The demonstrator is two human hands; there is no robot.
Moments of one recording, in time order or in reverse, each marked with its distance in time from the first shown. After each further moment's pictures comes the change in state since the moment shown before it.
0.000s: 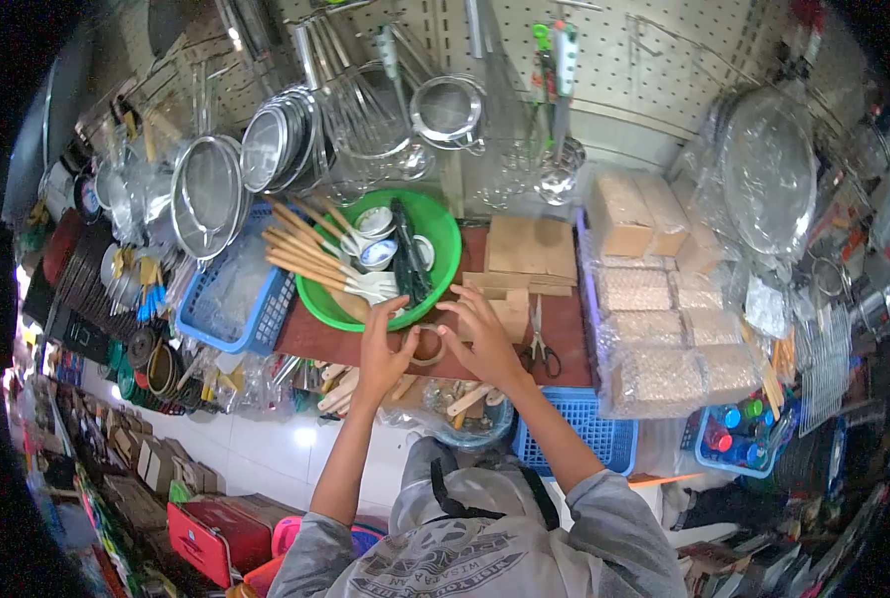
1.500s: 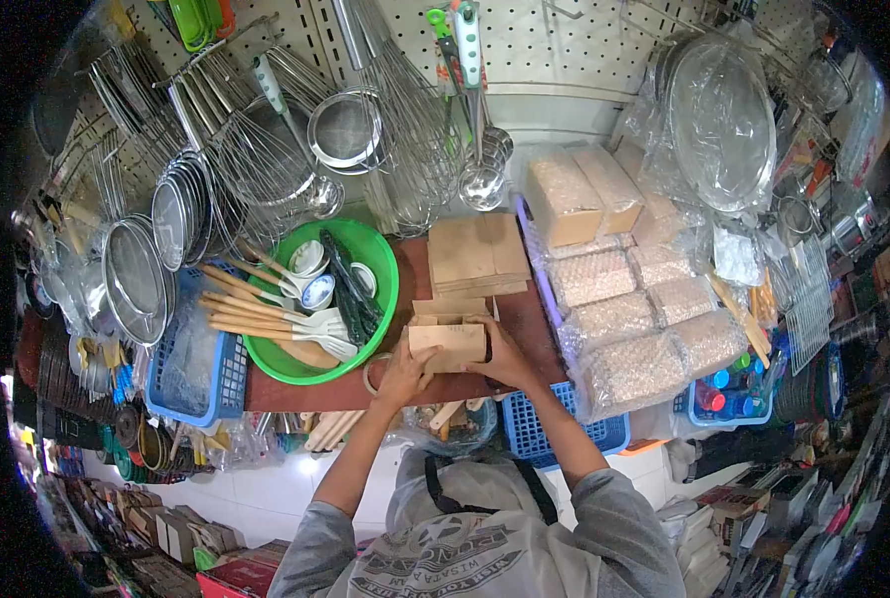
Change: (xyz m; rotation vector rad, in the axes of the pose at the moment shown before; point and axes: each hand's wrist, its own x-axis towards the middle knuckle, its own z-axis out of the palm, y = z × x) left_hand -0.011 -0.109 0.130 0.186 -0.505 0.313; right_hand -0.059 0.131 -0.028 0.084 -0.024 0.411
